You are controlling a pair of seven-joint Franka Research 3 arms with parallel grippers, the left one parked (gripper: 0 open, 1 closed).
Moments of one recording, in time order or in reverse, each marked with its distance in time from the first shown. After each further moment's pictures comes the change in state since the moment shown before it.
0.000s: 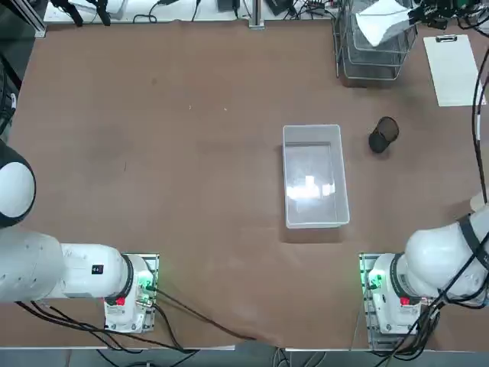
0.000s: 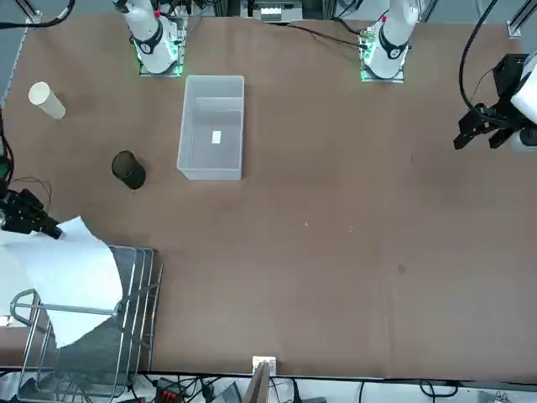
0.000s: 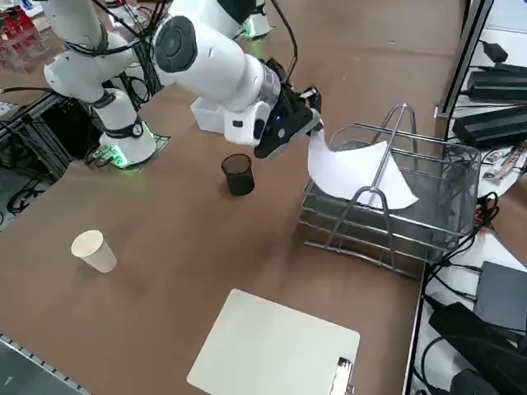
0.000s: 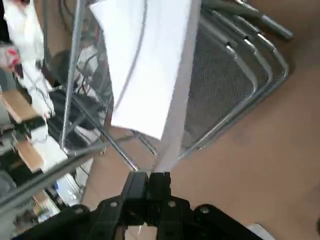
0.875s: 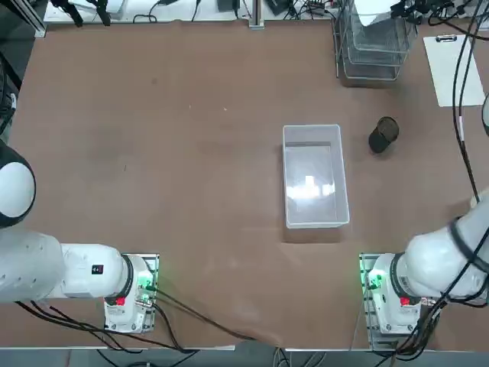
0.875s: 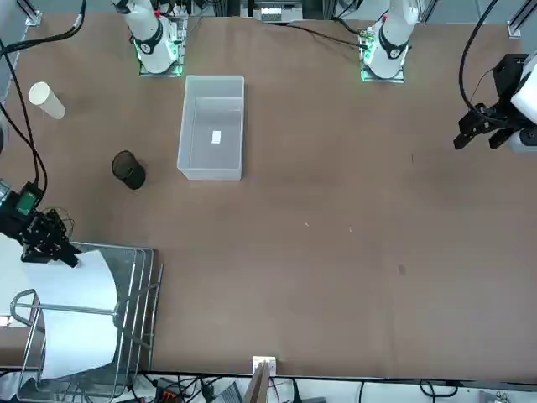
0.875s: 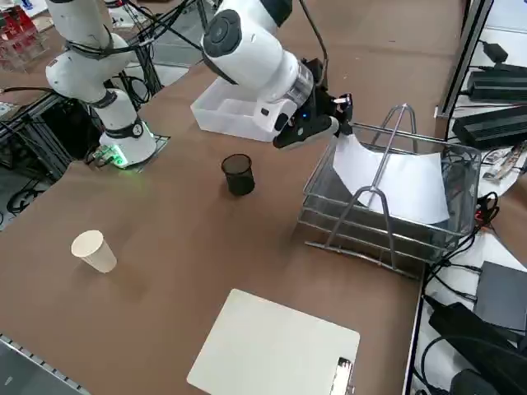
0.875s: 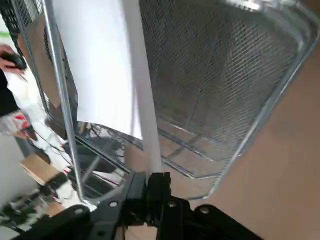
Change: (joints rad) arm 0.127 0.042 0.008 -0.018 0.014 0.264 0.360
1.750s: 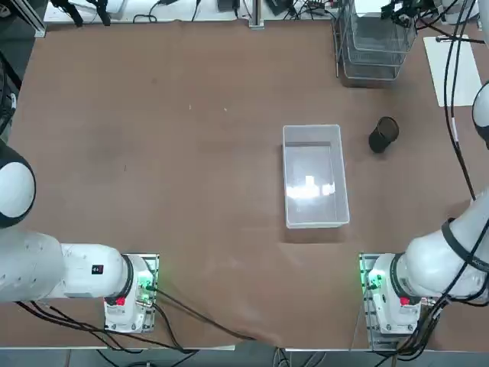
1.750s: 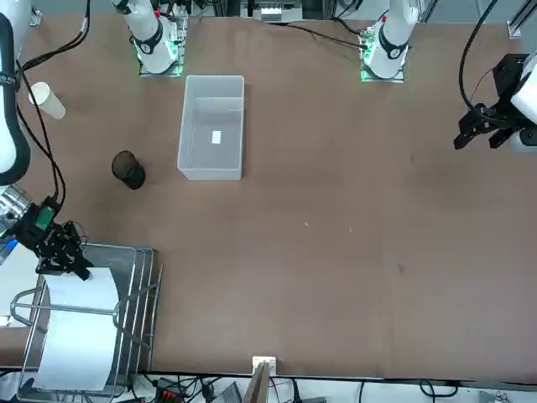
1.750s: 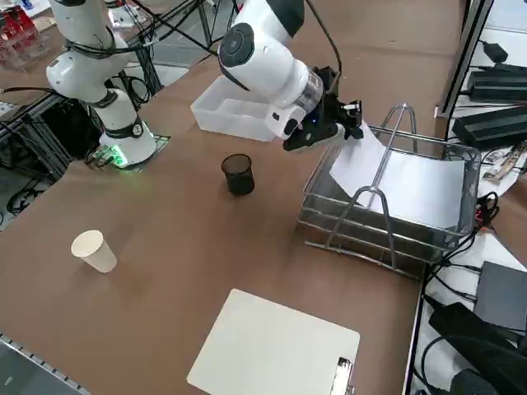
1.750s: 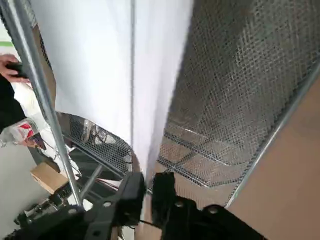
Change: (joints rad) arm 0.043 0.037 0.000 -0.008 0.049 0.089 -0.011
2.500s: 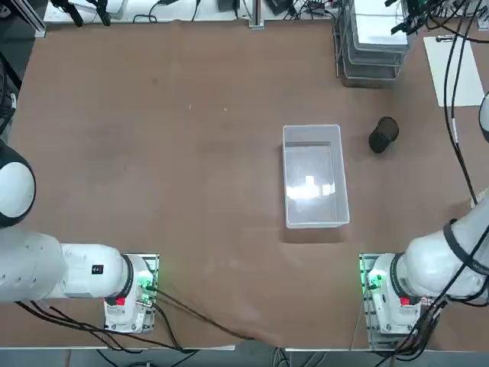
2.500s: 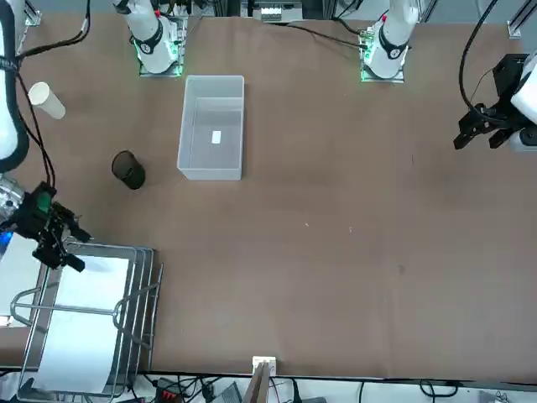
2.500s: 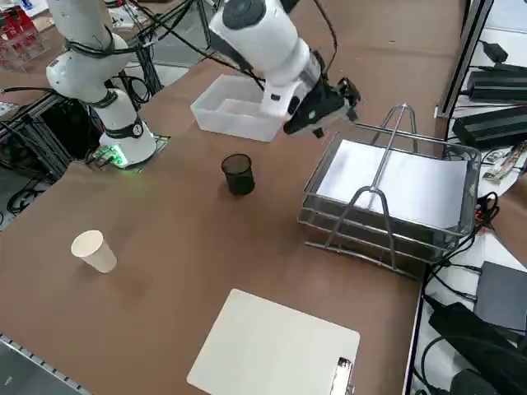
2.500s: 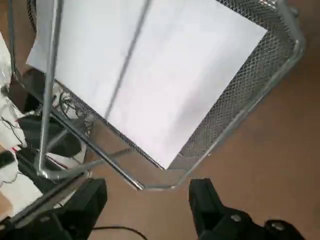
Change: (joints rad) arm -0.001 -0.085 -0.006 0.019 -0.295 -0.213 -0.085
